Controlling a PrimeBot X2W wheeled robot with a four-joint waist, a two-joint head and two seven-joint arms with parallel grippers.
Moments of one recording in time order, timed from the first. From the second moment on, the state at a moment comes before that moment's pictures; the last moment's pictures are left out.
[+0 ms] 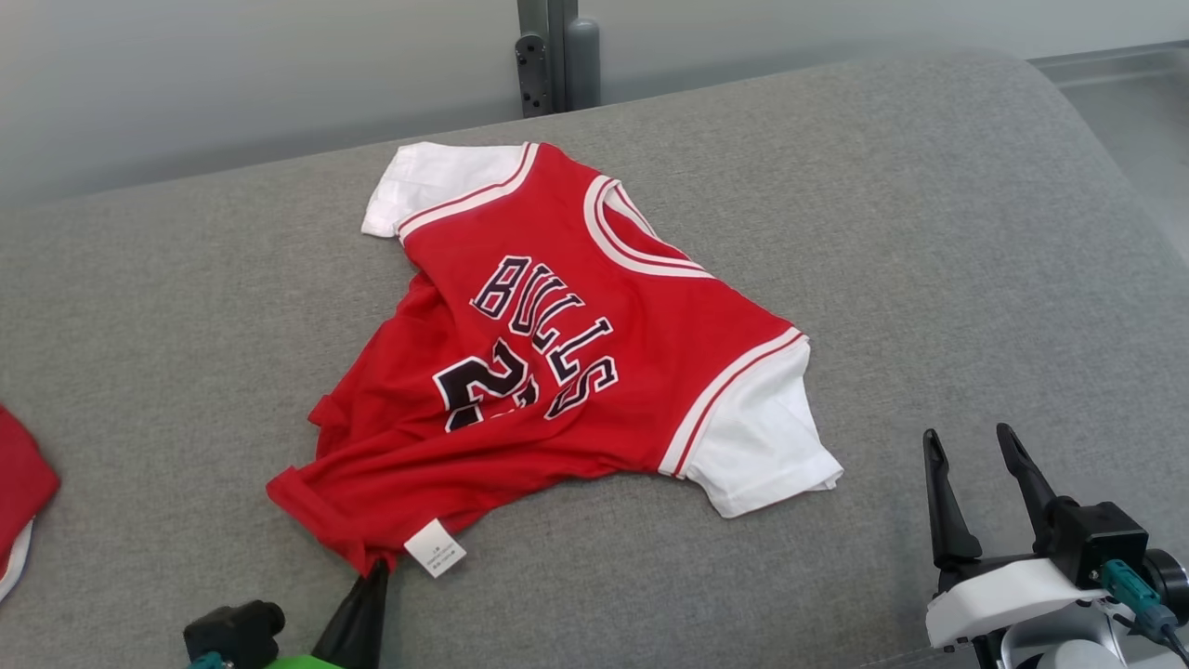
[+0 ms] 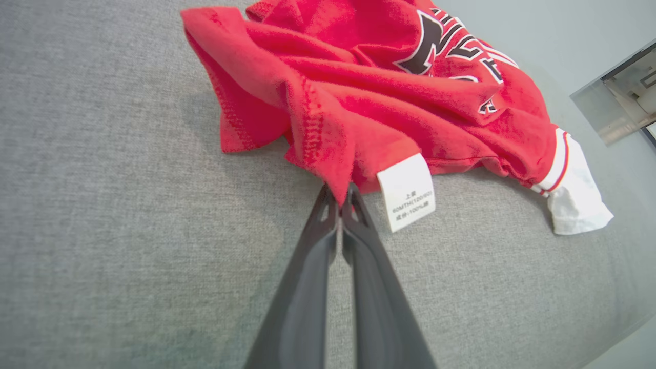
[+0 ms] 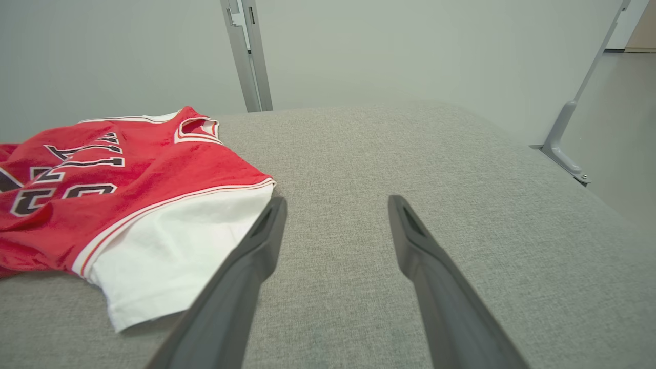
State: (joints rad) left arm 0.06 0.36 -0.50 0.13 -0.90 0.15 -0.17; right arm 0.02 -0.05 -0.07 0.16 0.08 0.13 -0.26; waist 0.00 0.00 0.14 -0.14
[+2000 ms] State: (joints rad) left arm -0.15 0.78 -0.95 0.39 -1.12 -0.13 -0.25; right arm 0.04 -0.05 -0.06 0.19 0.05 0.13 -0.26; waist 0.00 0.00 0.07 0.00
